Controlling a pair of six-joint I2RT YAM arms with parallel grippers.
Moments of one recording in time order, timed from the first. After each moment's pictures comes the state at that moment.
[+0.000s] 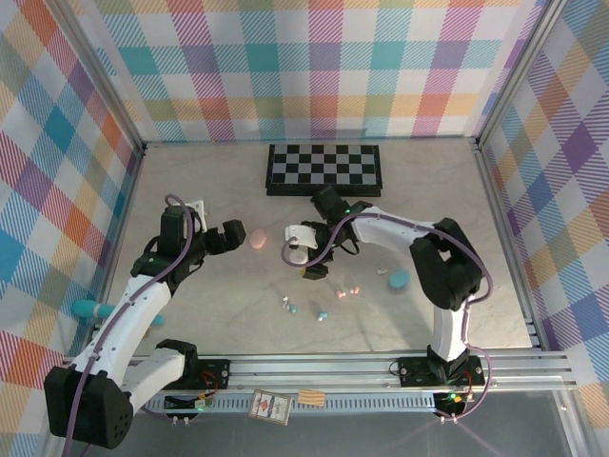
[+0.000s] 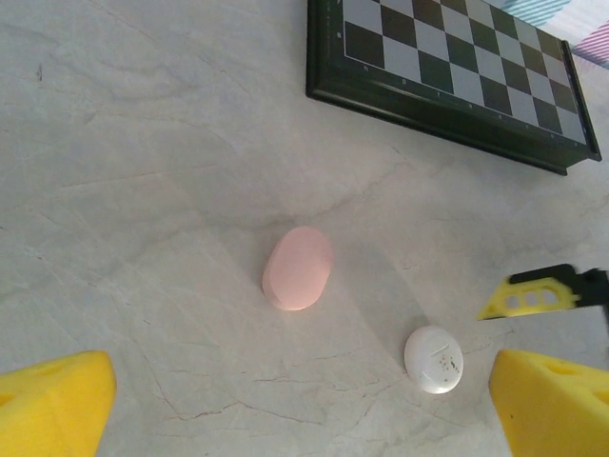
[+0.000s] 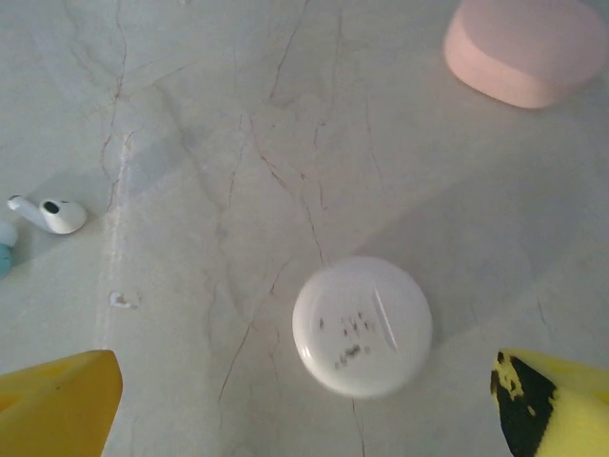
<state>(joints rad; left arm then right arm) -0.20 0.97 0.73 -0.43 0.13 -0.43 0.70 1.91 1.31 -0.54 -0.48 -0.90</state>
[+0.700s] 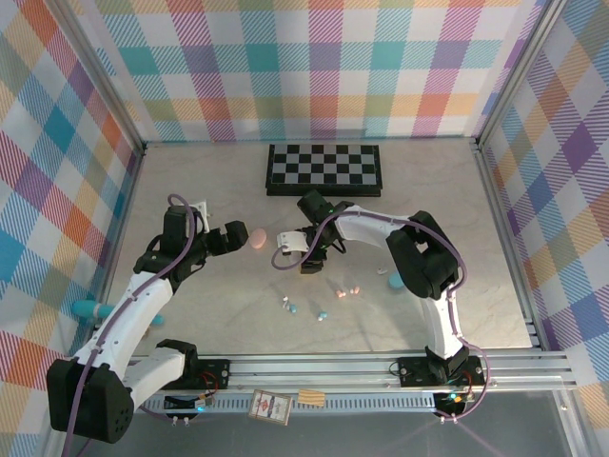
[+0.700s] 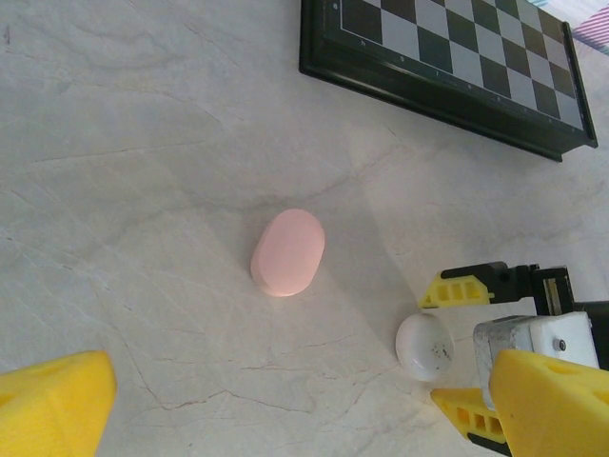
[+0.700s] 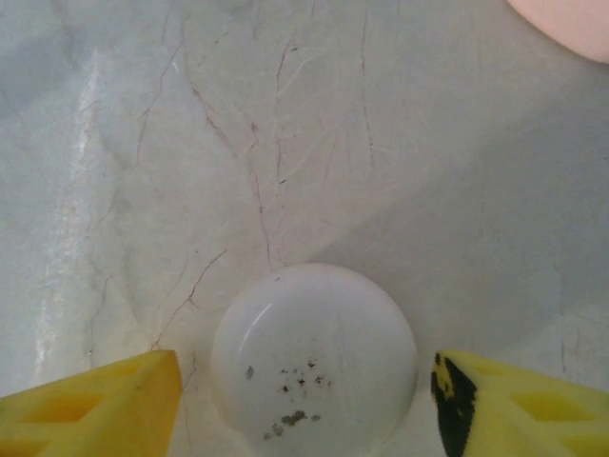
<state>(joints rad) -0.20 1.00 0.73 -0.43 0.17 -0.45 0.73 2.06 1.42 -0.58 -0.35 -1.01</state>
